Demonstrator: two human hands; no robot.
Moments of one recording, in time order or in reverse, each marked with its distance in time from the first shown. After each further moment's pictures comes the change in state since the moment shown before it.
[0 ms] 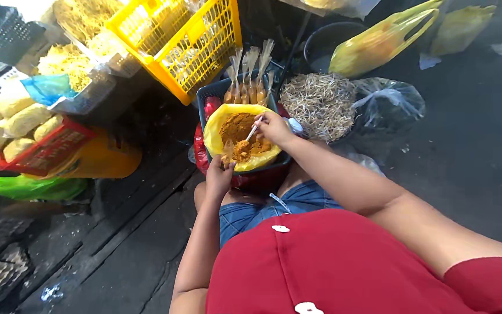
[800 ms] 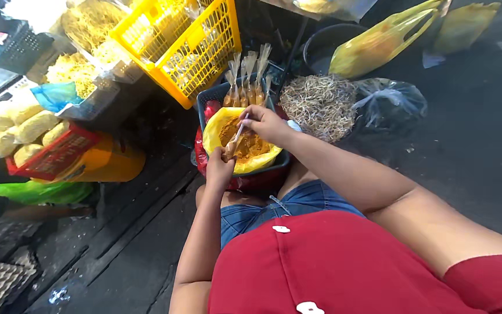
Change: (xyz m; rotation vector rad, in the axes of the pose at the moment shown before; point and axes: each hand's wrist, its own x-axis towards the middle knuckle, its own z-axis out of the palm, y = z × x) left_hand 0.012 0.037 -0.003 0.204 0.005 -0.068; right_hand -0.028 -0.053 -0.010 0.054 -0.236 -0.284
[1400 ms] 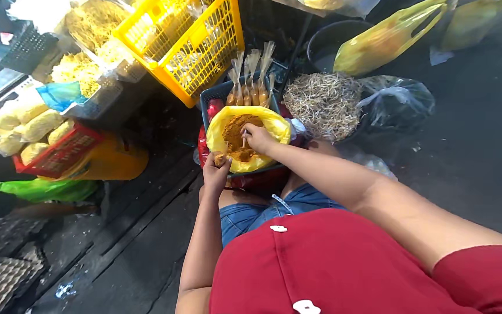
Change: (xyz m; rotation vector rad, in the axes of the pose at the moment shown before) left_hand 0.000 -0.048 0.008 -0.509 0.163 0.181; right_hand 0.034 0.082 0.031 -0.520 0.036 0.151
